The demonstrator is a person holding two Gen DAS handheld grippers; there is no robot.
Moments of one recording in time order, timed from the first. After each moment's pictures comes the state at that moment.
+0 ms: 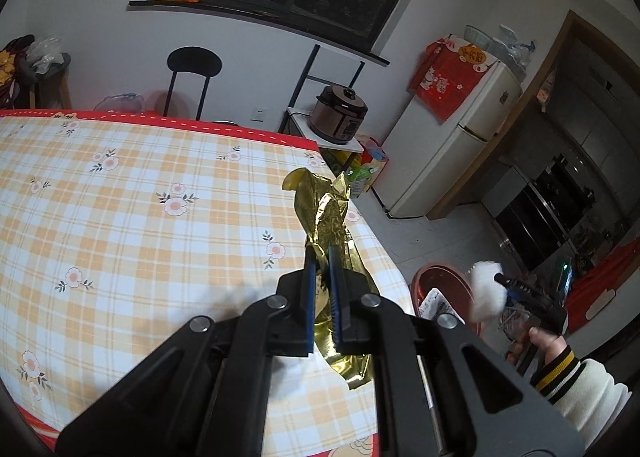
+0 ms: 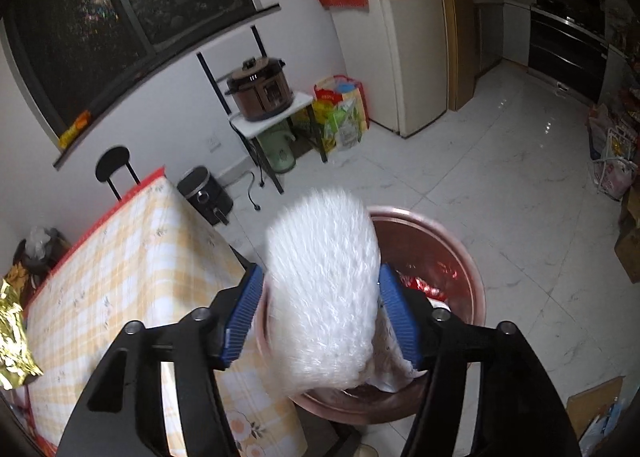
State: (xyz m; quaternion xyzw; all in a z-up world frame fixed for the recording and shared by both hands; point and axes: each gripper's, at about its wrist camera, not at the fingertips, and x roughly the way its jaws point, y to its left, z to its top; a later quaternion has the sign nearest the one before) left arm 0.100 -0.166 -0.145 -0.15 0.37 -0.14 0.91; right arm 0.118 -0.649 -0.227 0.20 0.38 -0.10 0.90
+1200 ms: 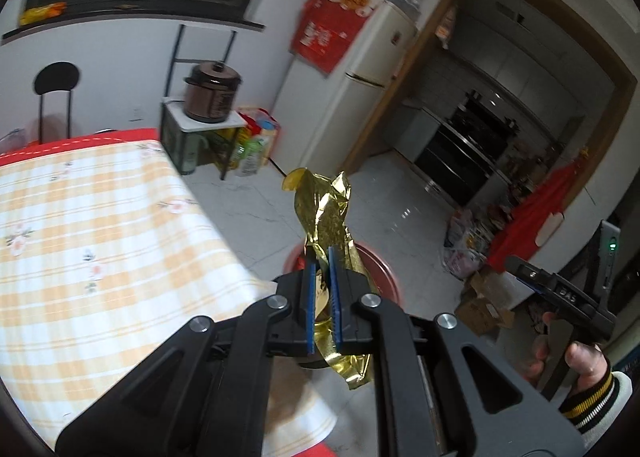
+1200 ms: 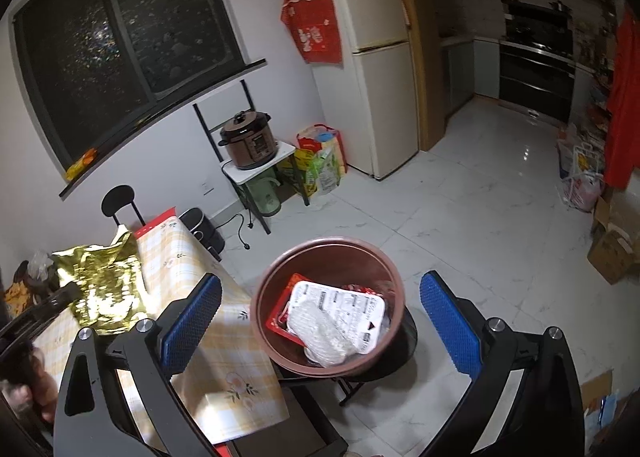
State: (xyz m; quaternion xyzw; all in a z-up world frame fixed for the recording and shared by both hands) left arm 0.122 -0.365 -0.152 -0.09 0.37 -0.33 0.86; right arm -0.009 -0.666 -0.135 0.19 0.32 -0.15 0.92
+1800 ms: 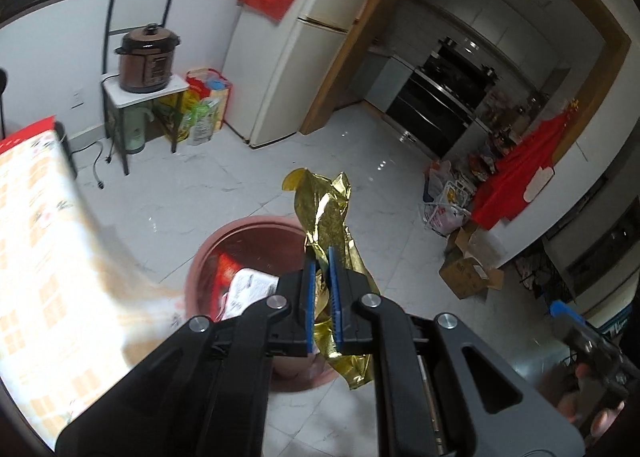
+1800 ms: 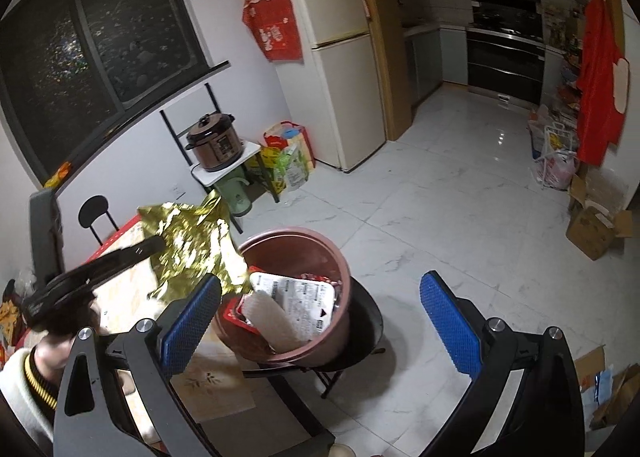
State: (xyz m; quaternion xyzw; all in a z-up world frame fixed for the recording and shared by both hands) left arm 0.176 -0.544 -0.206 -0.04 0.42 -0.39 0.82; right arm -0.051 -0.711 -0.152 0.21 0.32 -0.21 0.90
